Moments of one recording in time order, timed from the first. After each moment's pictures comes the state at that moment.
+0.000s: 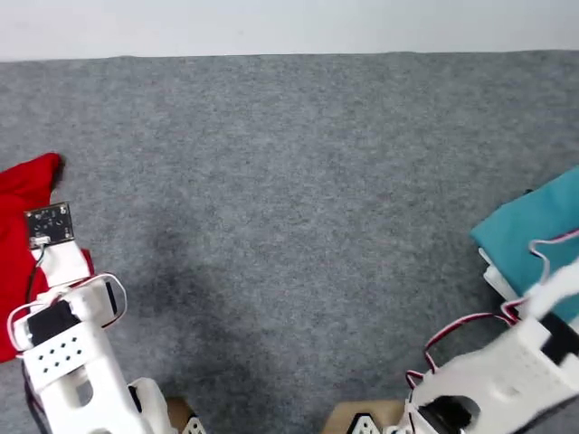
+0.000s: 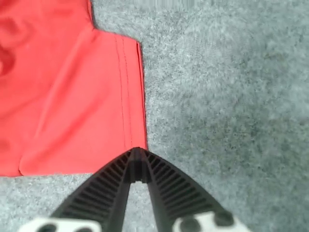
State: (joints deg) left arm -34.5 -51.6 64.8 64.2 -5.2; right arm 44.1 20.7 -24.2 59.0 11.6
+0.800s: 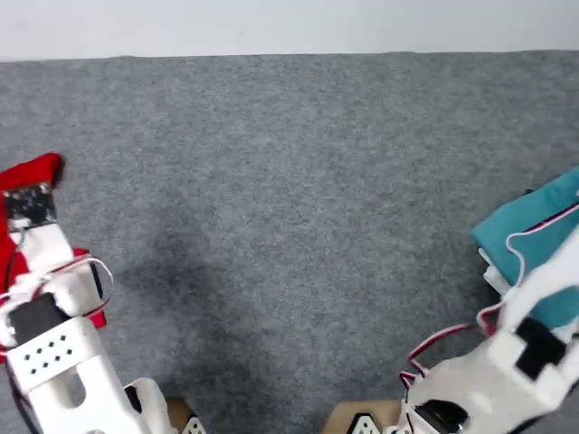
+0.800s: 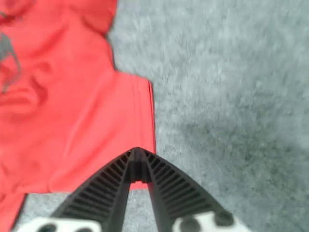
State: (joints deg) left arm -34.5 -51.6 50.9 70.8 -5.2; right arm 39.0 7.7 -24.2 76.0 11.6
